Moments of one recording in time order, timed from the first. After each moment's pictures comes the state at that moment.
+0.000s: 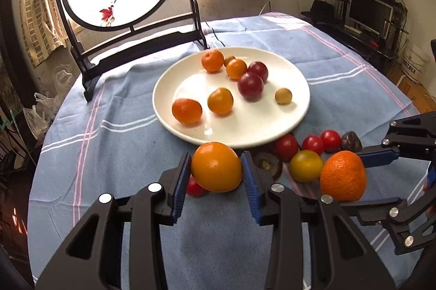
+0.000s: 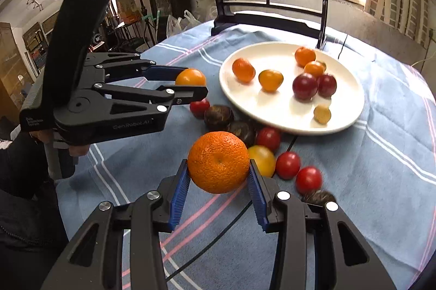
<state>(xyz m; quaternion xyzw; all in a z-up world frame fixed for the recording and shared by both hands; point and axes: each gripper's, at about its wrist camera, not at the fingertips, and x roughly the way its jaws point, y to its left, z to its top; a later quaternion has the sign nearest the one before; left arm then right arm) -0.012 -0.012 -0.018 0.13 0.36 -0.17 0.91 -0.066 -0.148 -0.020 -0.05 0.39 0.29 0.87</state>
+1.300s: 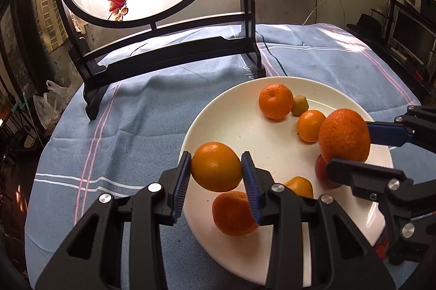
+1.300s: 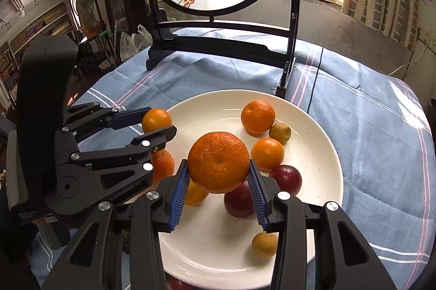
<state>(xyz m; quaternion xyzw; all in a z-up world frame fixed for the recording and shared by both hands) 0.141 -0.023 -0.037 0.10 0.39 -0.08 0.91 0.109 -0.145 -0.011 -0.04 0.40 0.20 0.89</state>
